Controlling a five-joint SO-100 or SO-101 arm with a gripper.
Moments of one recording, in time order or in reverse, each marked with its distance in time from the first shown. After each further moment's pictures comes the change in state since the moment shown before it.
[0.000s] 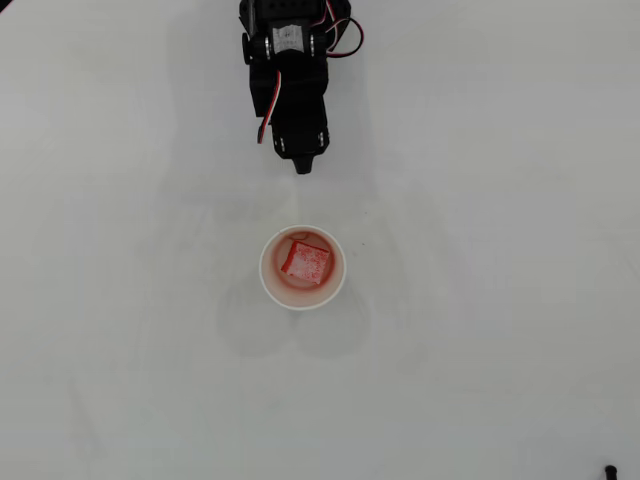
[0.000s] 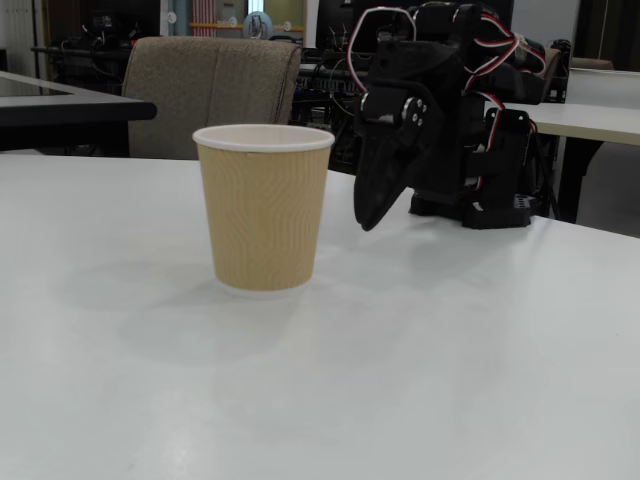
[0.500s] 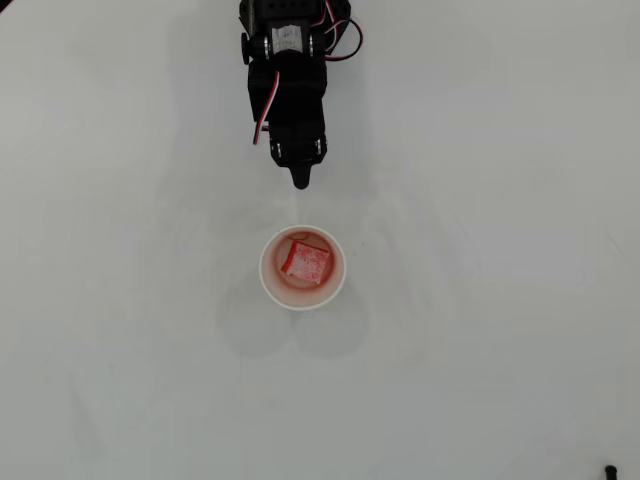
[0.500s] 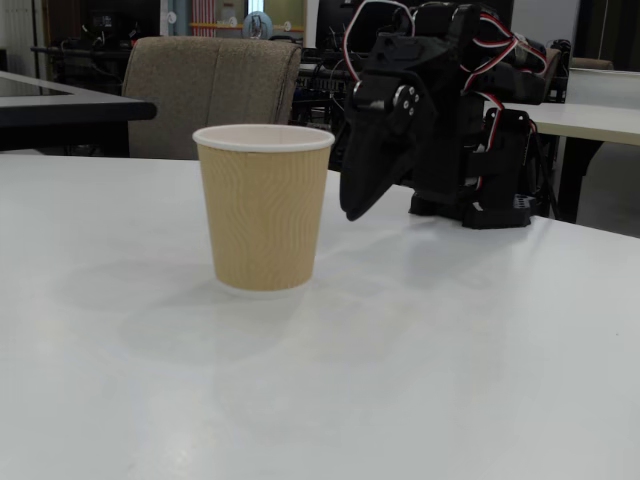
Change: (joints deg) arm 0.1 0.0 1.3 -7.1 1.4
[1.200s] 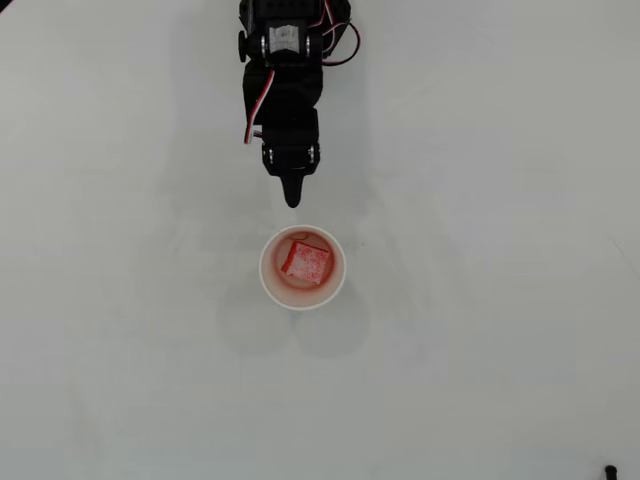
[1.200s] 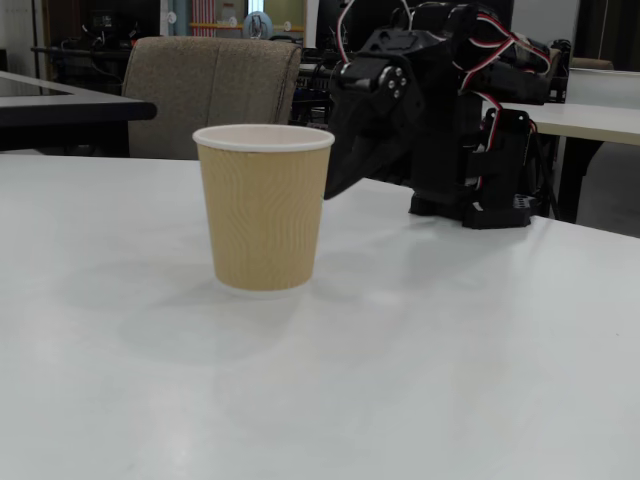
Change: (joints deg) arm 3.4 0.0 0.5 -7.8 0.0
